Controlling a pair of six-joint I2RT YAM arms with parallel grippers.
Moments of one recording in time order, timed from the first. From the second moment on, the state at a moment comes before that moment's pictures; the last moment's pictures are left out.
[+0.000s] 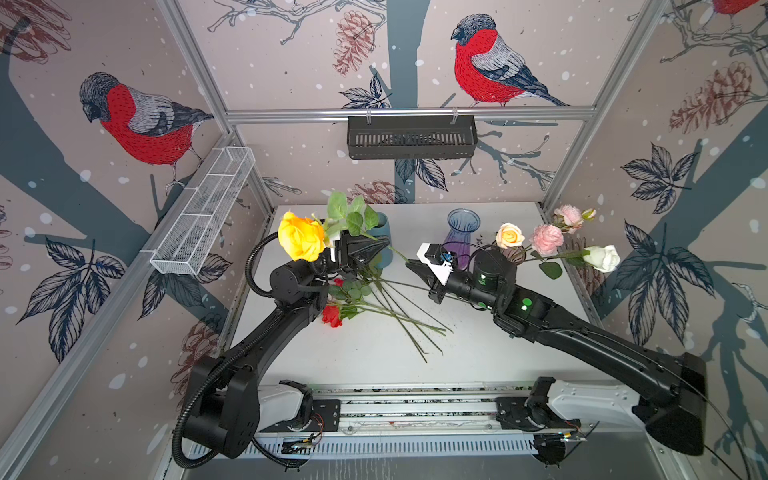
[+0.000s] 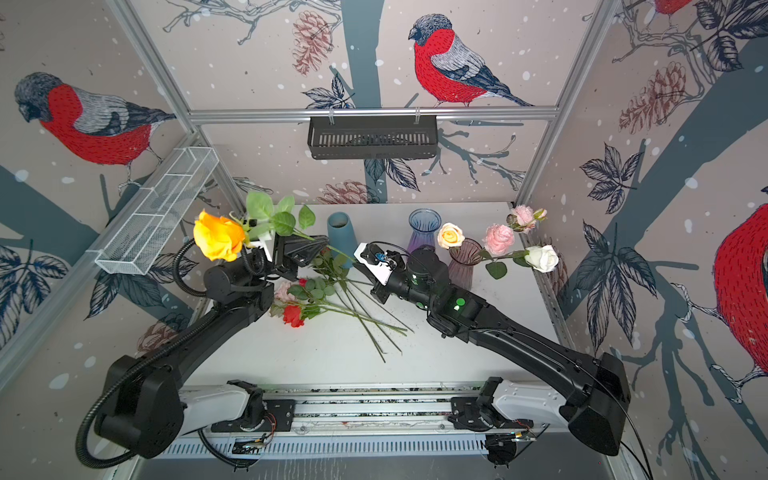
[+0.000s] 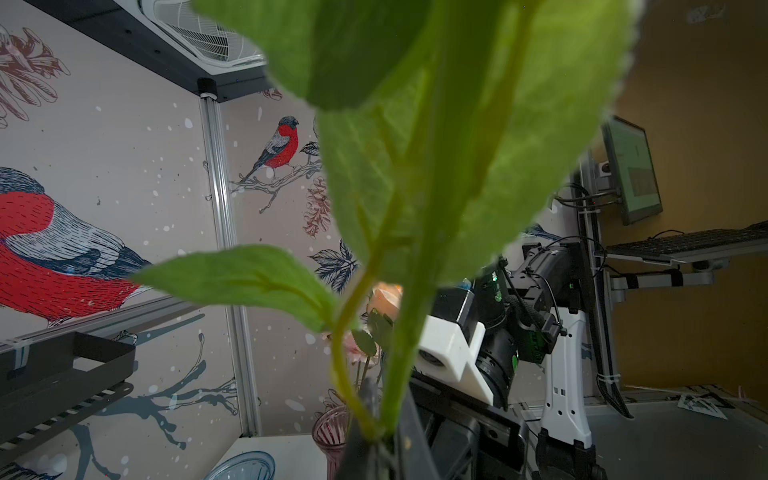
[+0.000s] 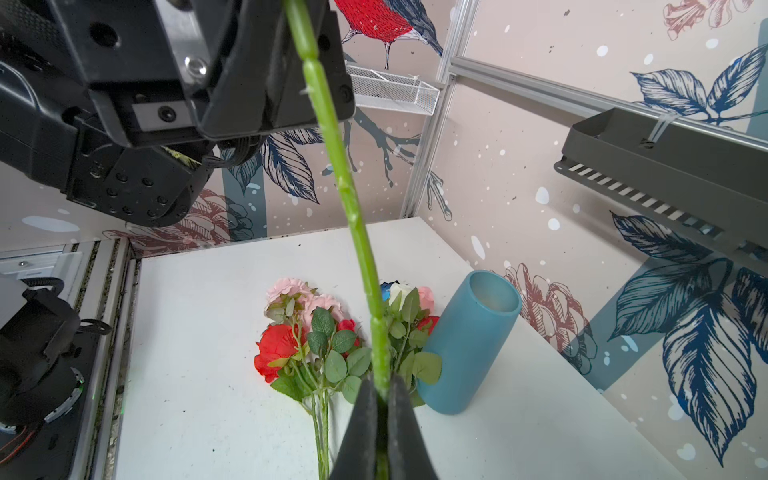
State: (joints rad) left arm -0.32 1.24 0.81 1.39 1.03 -0.70; right arm 0.92 1.15 0.99 0.03 -0.15 -0.23
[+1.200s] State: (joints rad) left arm -0.70 1.99 1.88 0.65 0.81 -0.24; right arm 0.78 0.66 1.37 -0.48 0.25 -0.13
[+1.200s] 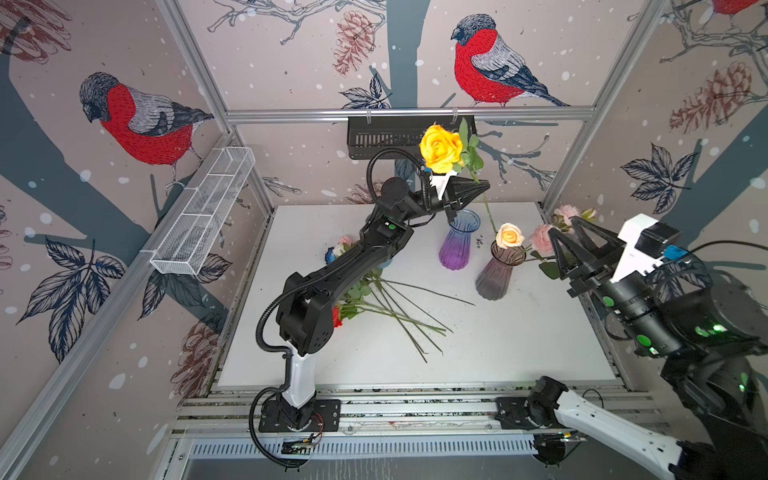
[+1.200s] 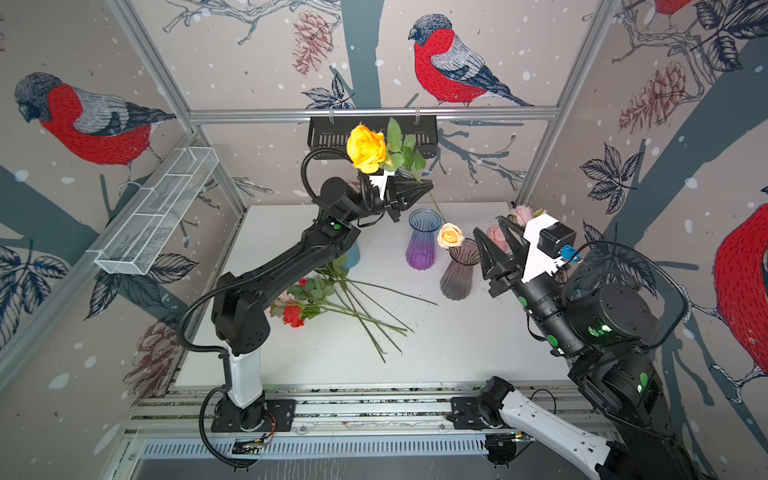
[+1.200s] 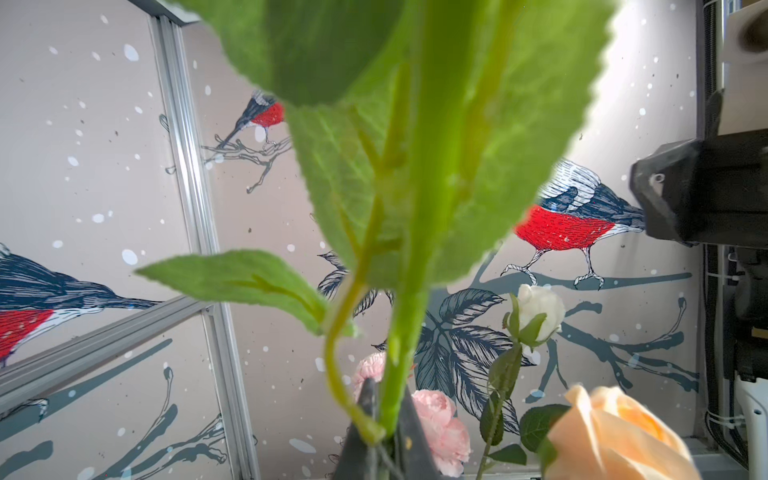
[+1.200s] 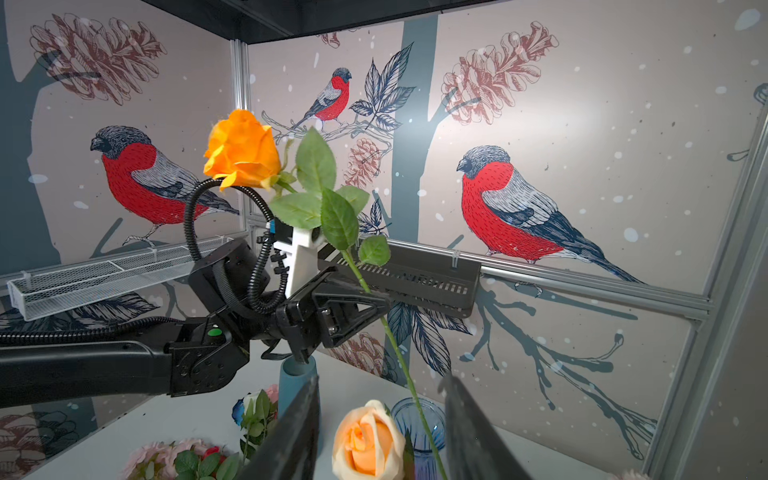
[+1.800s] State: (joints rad) left arm -0.77 2.19 2.30 0.06 0.75 -0.18; right arm 0.85 0.59 1.29 -0.47 0.37 -0.15
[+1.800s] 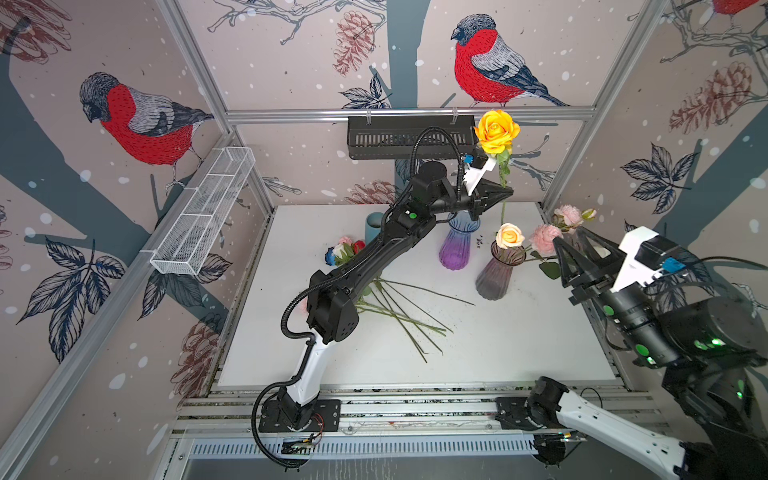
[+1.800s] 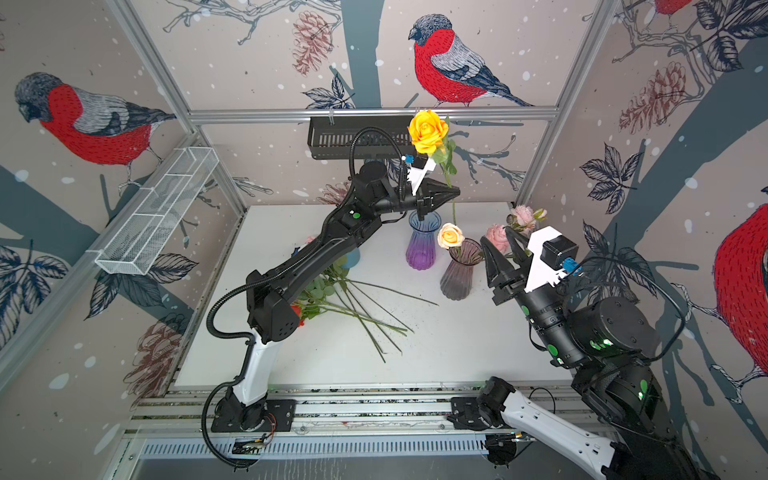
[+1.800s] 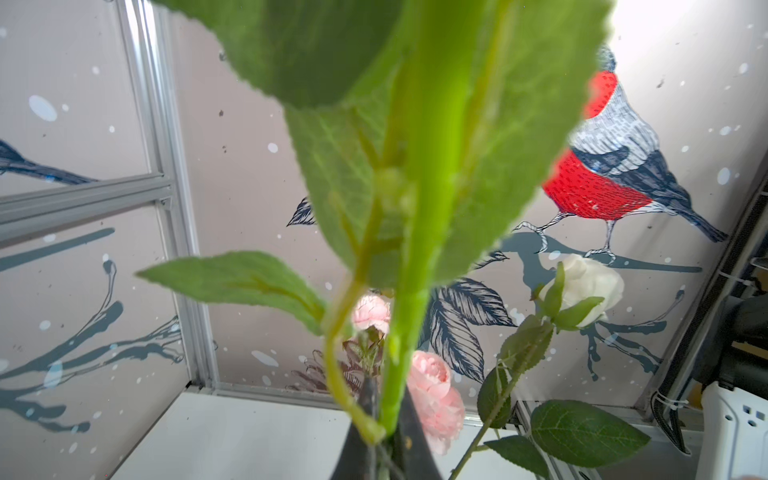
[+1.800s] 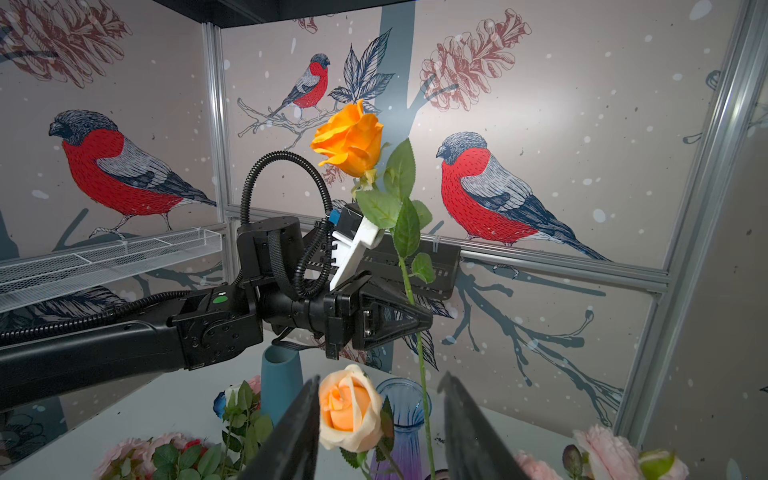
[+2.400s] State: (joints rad) left arm -0.82 2.29 2.35 -0.09 0.65 -0.16; right arm 0.90 0.57 1.28 -0.47 0.40 -0.13
